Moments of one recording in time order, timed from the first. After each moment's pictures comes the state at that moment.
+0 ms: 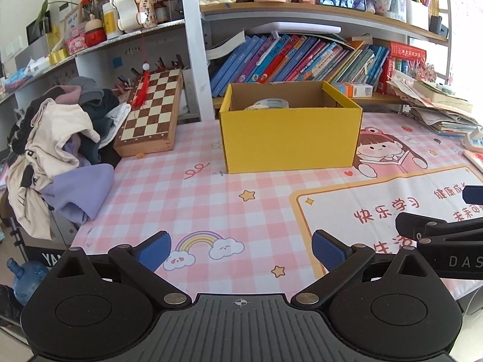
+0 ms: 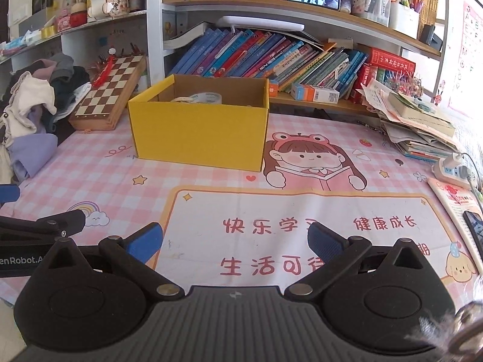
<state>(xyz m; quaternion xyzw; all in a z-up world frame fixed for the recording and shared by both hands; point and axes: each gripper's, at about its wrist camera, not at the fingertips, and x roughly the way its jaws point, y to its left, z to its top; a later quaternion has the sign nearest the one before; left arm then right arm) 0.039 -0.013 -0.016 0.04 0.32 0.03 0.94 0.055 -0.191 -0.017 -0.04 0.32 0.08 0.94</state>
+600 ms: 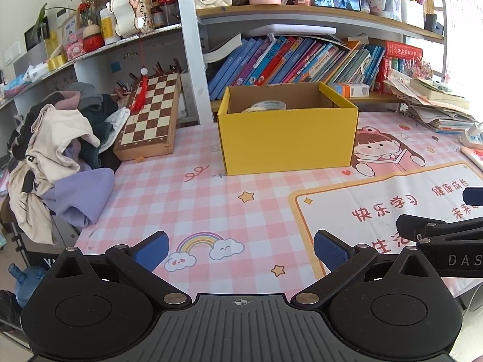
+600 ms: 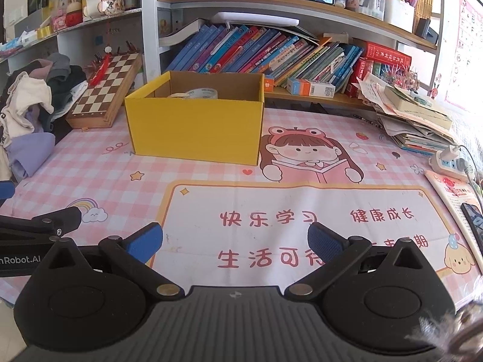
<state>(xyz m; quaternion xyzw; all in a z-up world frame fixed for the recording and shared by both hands) 0.035 -0.017 -0.015 0.05 0.32 0.03 0.95 0.051 -0.195 -0.019 -0.03 0.32 0.08 0.94</state>
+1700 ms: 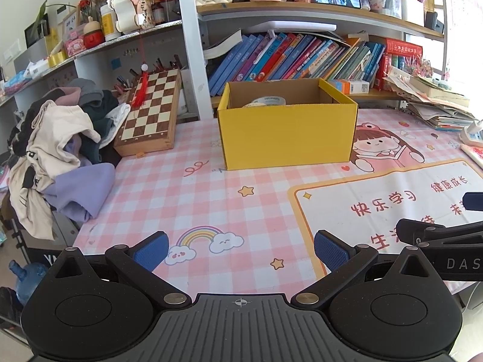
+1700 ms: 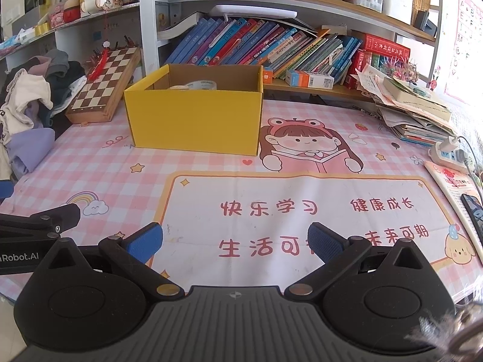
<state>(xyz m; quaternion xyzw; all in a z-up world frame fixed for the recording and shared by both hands) 0.031 -0.015 -0.016 0.05 0.32 0.03 0.94 0.050 -0.199 -0.021 -0.03 0.34 0.08 0.94</state>
